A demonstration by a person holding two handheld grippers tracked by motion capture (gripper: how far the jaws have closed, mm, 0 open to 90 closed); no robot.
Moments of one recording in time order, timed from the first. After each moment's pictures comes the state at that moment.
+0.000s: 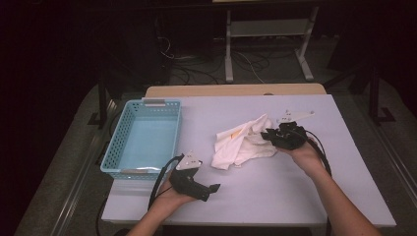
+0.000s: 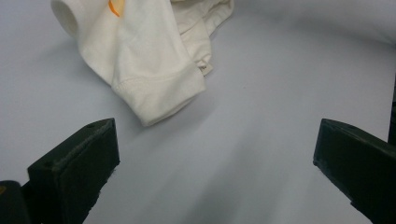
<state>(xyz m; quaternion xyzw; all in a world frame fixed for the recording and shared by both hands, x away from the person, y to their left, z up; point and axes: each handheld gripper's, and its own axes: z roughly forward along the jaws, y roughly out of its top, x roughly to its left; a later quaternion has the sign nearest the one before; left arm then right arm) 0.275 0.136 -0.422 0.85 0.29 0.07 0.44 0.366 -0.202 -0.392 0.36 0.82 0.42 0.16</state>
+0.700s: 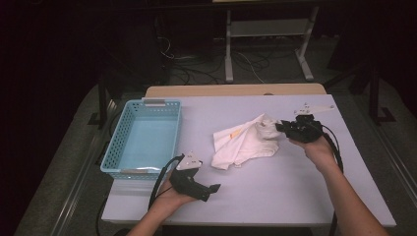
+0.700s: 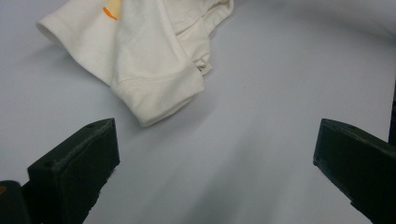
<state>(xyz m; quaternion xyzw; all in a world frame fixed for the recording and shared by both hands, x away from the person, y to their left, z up) 0.275 0.136 -0.423 0.85 0.29 0.07 0.44 0.375 -0.242 -0.383 0.41 0.78 0.43 0.19</state>
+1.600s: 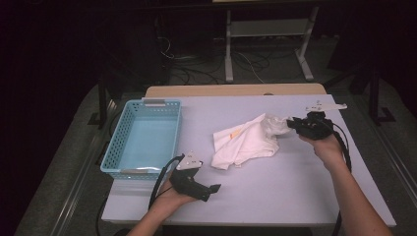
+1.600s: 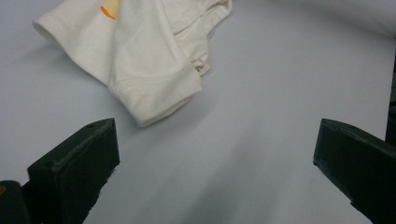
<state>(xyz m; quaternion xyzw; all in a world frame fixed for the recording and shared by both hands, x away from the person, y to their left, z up) 0.274 0.135 -0.423 0.85 0.29 0.07 0.44 0.382 -0.272 -0.385 0.45 0.76 0.42 0.21</state>
